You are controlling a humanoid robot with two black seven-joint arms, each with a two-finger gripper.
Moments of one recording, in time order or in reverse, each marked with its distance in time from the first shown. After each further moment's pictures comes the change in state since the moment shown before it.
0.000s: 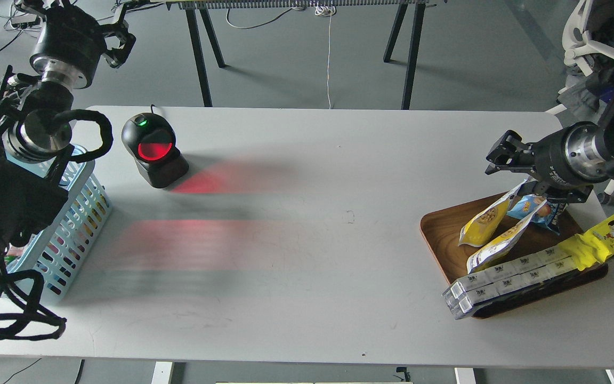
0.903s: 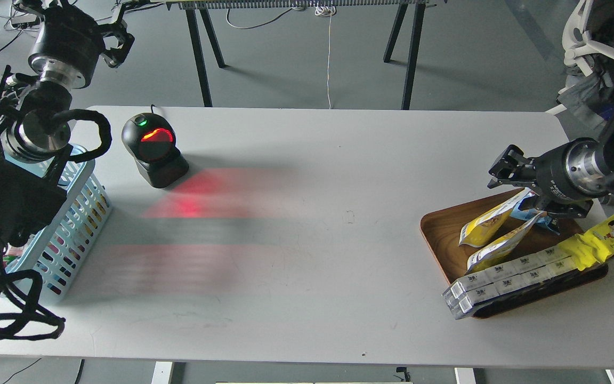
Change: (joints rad) left arm 0.000 0.004 0.000 0.000 0.000 0.001 0.000; right arm -0.065 -0.018 0.012 0.004 0.000 -0.018 0.000
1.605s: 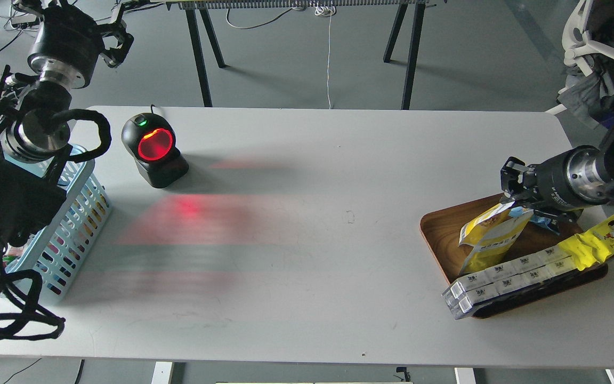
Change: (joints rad) left arm 0.000 0.000 0.000 0.000 0.000 0.002 0.000; right arm -0.017 -0.019 0.015 0.014 -0.006 -0.012 -0.004
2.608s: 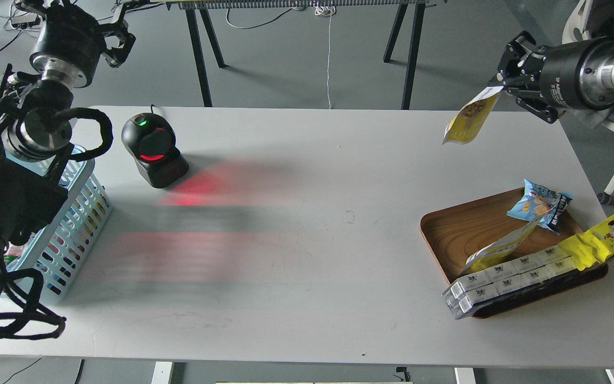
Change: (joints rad) left arm -0.009 -0.003 0.008 0.000 0.001 0.010 0.004; right arm 0.021 -0.093 0.394 -0.033 0.053 -0.201 0.001
